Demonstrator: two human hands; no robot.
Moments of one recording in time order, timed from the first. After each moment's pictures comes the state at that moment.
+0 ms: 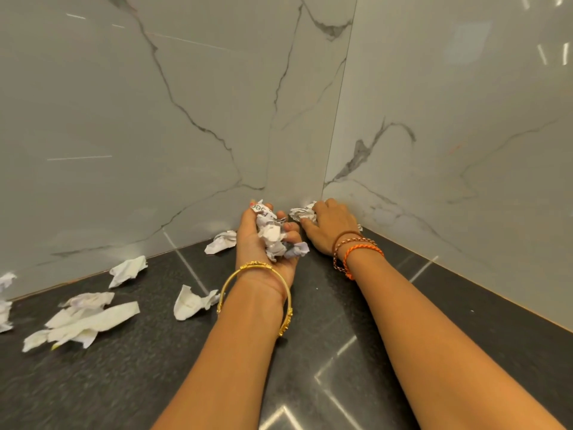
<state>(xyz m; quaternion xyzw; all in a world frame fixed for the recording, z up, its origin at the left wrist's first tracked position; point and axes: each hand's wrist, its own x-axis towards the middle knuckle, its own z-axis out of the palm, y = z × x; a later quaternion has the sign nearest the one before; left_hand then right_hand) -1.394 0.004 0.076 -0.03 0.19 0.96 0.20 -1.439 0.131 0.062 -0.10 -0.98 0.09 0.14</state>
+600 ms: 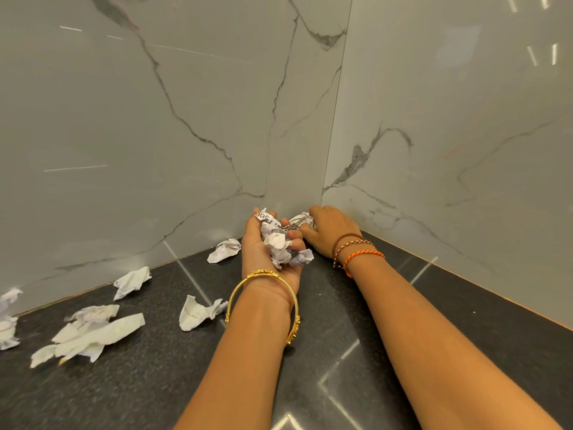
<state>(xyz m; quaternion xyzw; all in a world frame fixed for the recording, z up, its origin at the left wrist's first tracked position) -1.396 0.006 0.072 -0.03 0.20 0.96 0.20 -1.437 0.129 0.068 -0.07 -0.99 0.07 0.14</state>
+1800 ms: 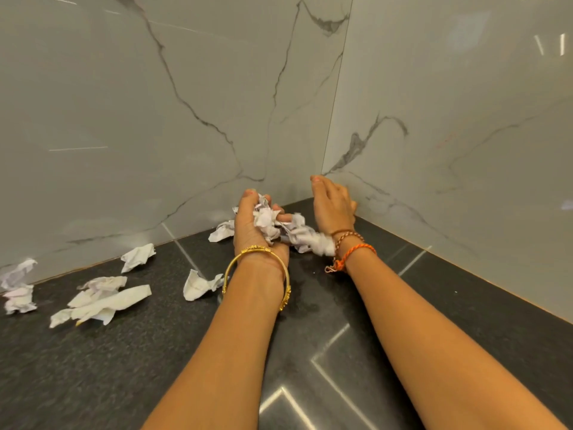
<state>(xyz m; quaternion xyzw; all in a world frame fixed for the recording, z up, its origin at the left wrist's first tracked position) -1.401 0.006 0.075 -0.06 0.19 0.97 0.12 -1.430 0.120 0.063 -0.14 -0.87 0.39 0.26</state>
